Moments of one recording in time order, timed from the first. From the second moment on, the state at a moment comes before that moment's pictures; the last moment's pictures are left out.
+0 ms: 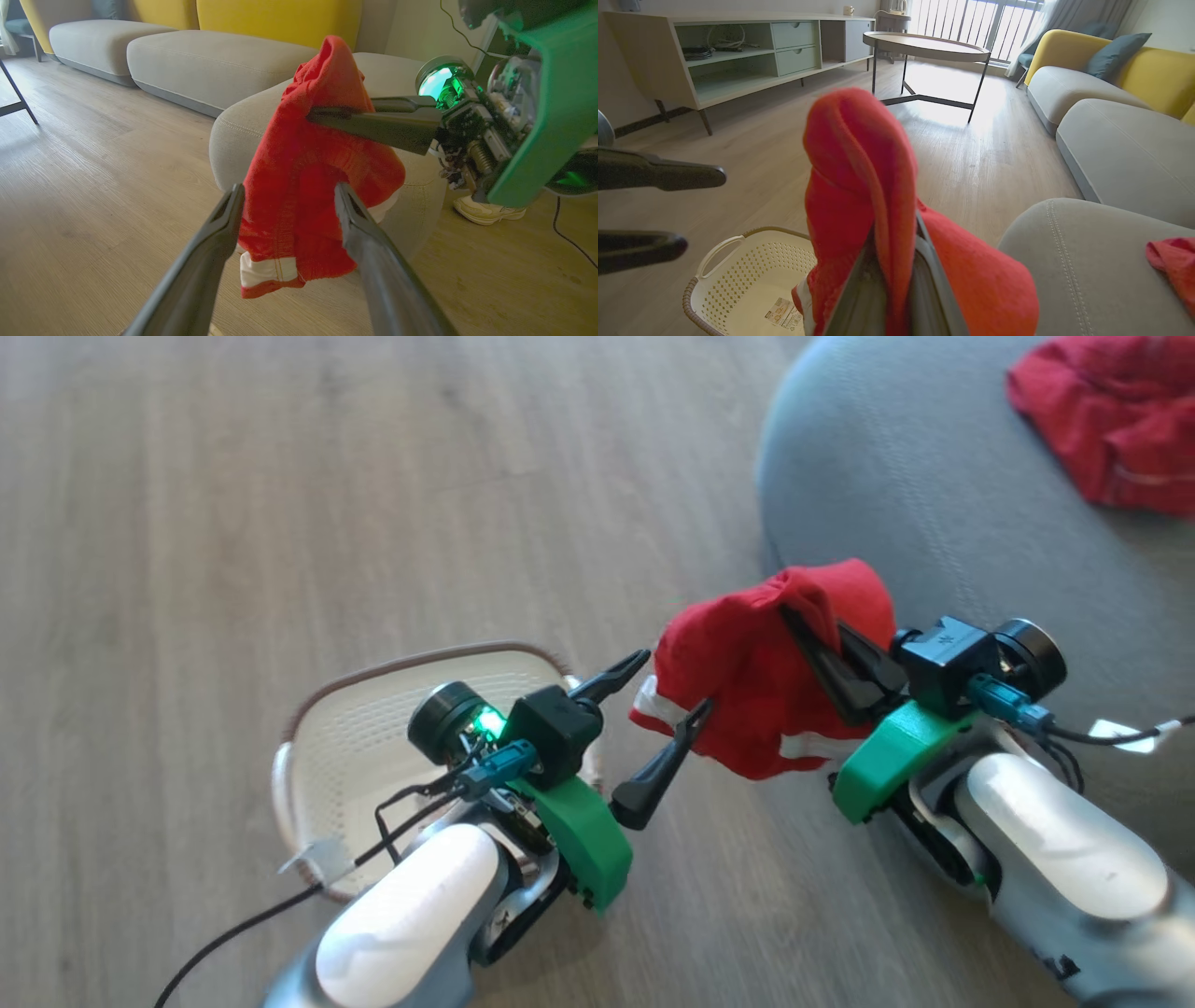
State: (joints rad) left arm -0.44 0.15 -0.80 0.18 -0.40 -0.08 -0.08; right arm -0.55 -0.42 0.75 0.25 0.53 0.12 -0.25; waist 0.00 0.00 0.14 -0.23
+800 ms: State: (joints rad) left arm -0.47 0.15 -0.84 0.18 -0.40 -0.09 -0.05; right arm -0.44 -0.42 0.52 0.18 0.49 0.12 -0.25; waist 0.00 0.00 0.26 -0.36
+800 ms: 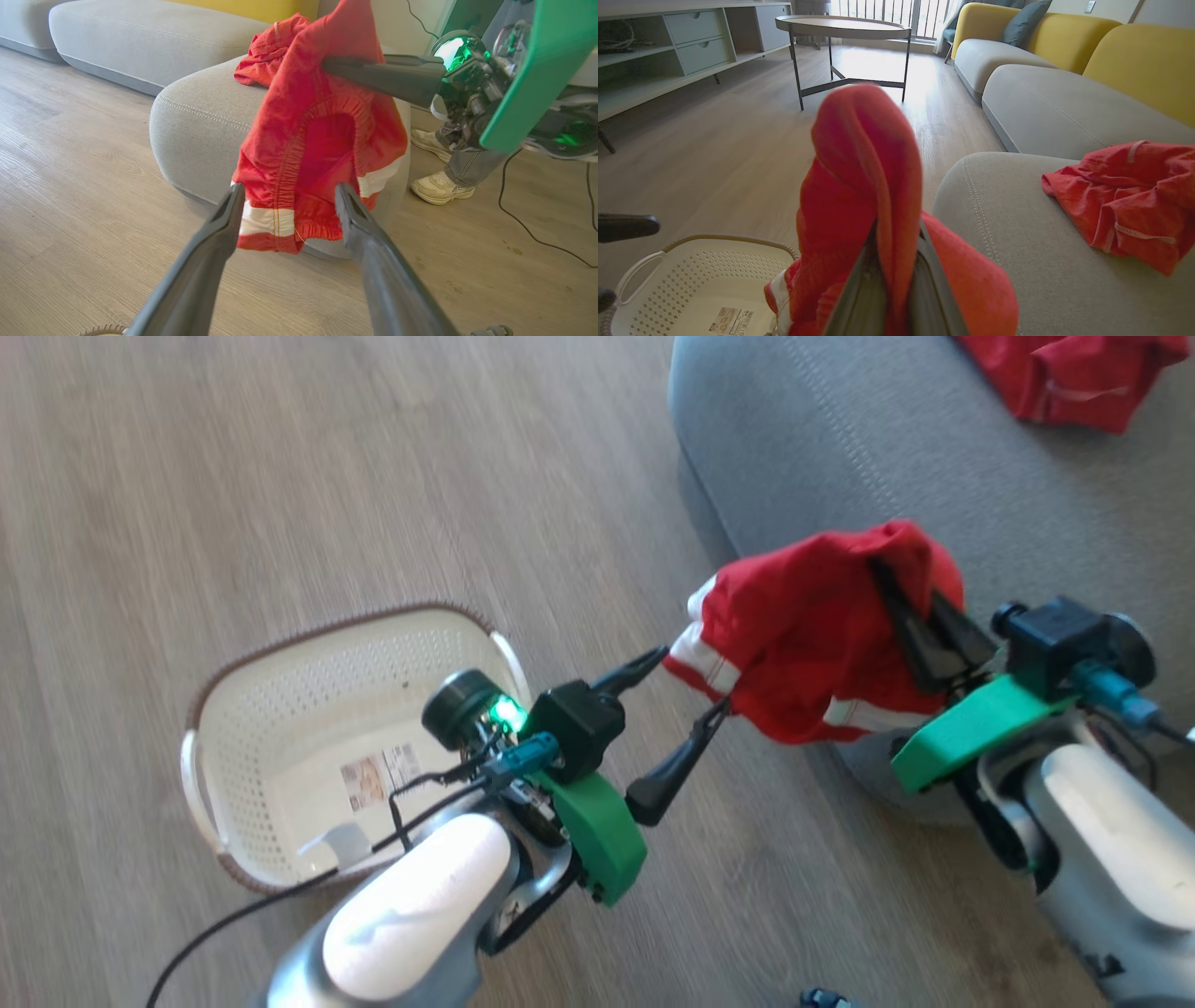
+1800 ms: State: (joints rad) left arm -0.57 0.31 -0.72 0.01 -0.37 0.01 0.01; right arm -1.31 -0.63 -0.18 0.79 0.49 0.12 -0.19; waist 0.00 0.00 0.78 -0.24
